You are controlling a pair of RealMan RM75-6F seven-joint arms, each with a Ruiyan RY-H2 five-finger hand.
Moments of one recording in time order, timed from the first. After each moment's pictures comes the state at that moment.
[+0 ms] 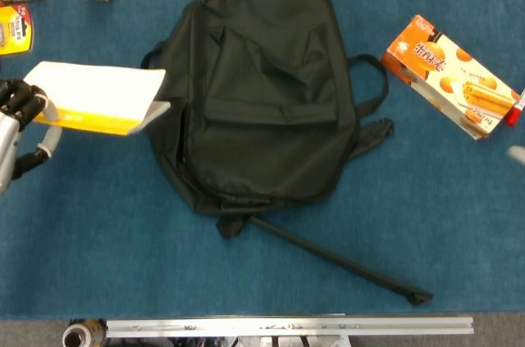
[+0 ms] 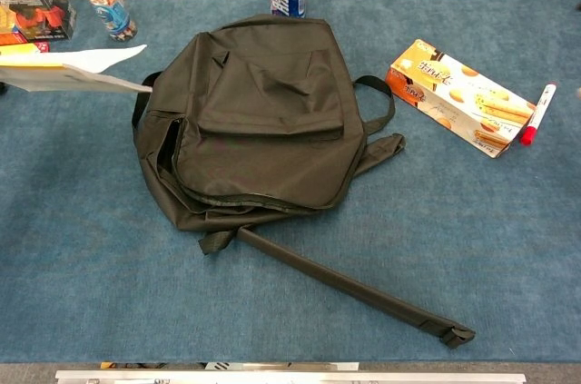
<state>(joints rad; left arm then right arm) -0.26 -1.27 -0.04 -1.38 1.69 1.63 -0.07 0.21 -0.91 0.14 -2.02 -1.42 1.19 0.14</state>
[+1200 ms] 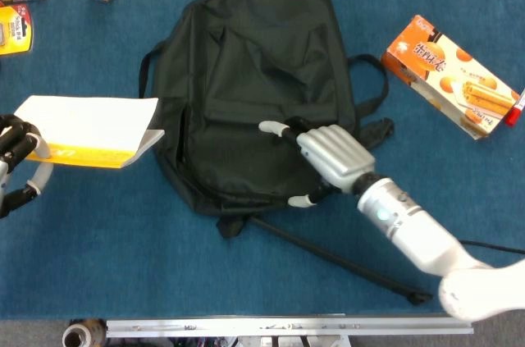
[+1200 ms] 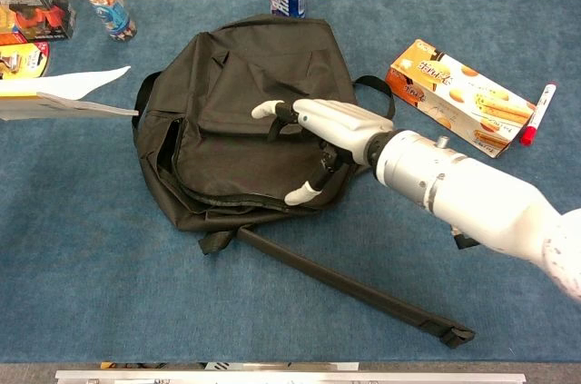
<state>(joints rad) -0.17 -1.21 0.03 -1.39 1.82 1.74 -0.09 0.80 -1.63 0.15 -1.88 -0.80 0.96 -0.48</state>
